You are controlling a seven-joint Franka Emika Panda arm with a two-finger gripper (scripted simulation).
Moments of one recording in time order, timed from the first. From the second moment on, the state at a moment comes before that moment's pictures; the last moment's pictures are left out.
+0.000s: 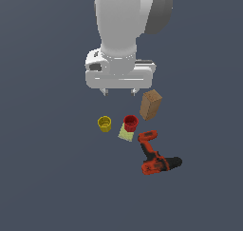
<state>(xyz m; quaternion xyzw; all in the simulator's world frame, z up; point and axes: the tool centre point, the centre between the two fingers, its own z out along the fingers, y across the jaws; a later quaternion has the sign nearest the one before) -0.013 -0.007 0.301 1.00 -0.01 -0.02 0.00</state>
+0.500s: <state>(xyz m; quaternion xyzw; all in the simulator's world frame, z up) -0.010 -0.018 0.312 1.00 -0.02 -0.01 0.01</state>
